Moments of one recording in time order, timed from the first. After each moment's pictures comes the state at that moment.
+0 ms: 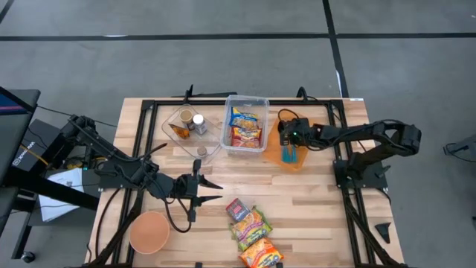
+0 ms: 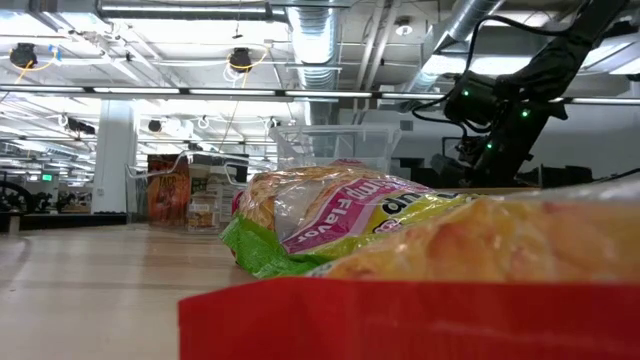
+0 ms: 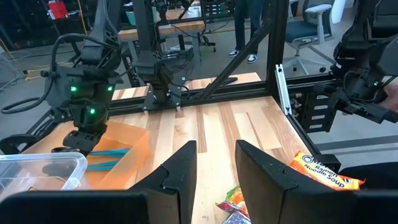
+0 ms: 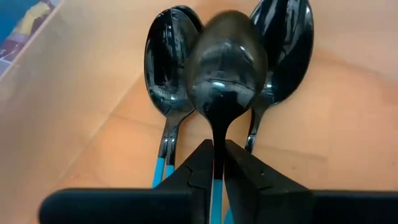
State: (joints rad) left arm -0.56 1.23 0.90 0.09 -0.55 -0.01; right arm -0.43 1.39 0.50 -0.15 0.32 0.92
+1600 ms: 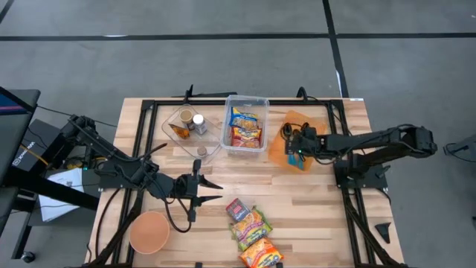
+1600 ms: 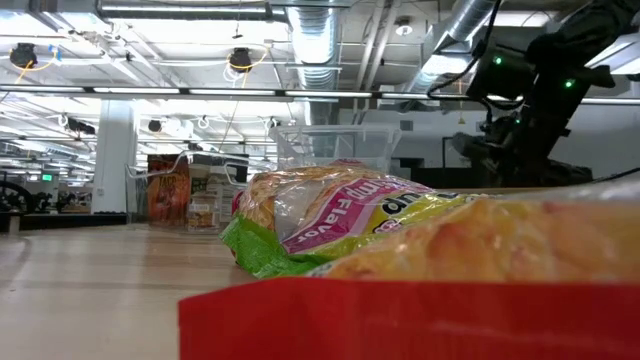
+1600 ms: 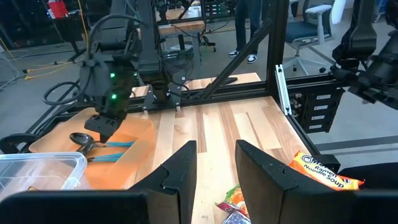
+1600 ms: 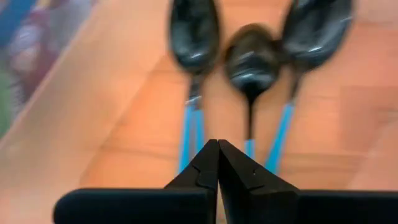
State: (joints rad) left arm -0.56 1.23 0.90 0.09 -0.55 -0.02; right arm -0.18 1.21 0.50 -0.45 0.47 1.26
